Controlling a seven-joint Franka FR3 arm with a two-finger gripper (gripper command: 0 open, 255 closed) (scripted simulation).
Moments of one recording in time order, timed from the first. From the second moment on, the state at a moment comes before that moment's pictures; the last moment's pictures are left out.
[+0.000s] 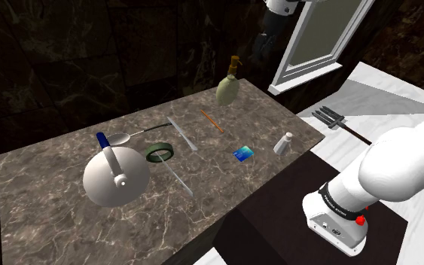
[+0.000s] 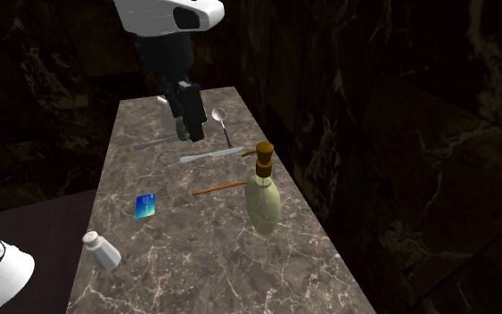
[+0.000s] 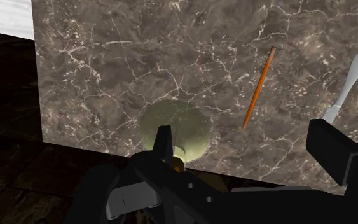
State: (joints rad) arm -0.02 -0.22 -0.11 -2.10 0.00 1.95 -0.32
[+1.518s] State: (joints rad) arm -0.04 0.28 -0.13 -1.73 0.07 2.07 -0.47
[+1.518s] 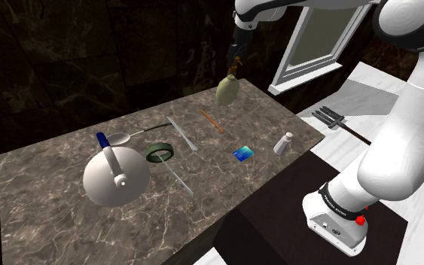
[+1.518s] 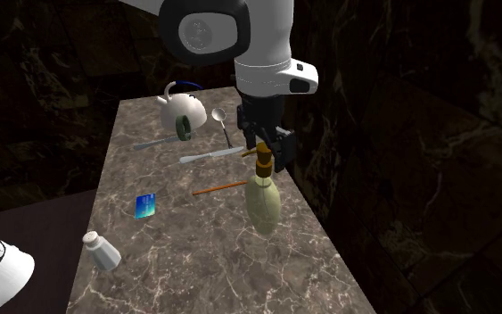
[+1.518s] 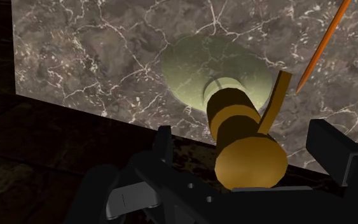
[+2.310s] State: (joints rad) arm -0.04 0.28 -0.13 -1.73 0.07 2.07 -0.47
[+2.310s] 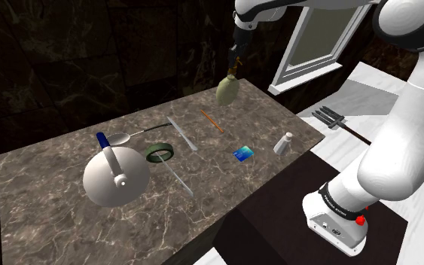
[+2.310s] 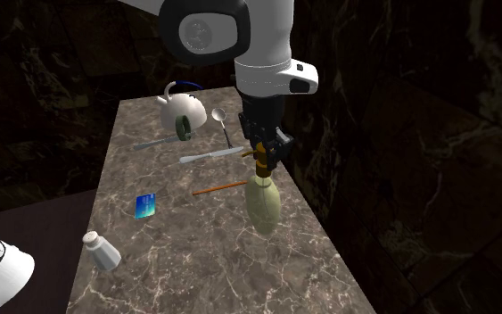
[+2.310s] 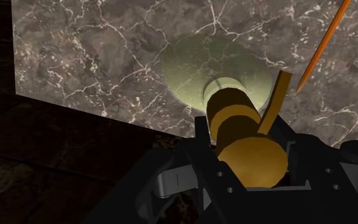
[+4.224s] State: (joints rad) arm 0.03 0.04 -0.09 -1.67 0.02 1.77 -0.34
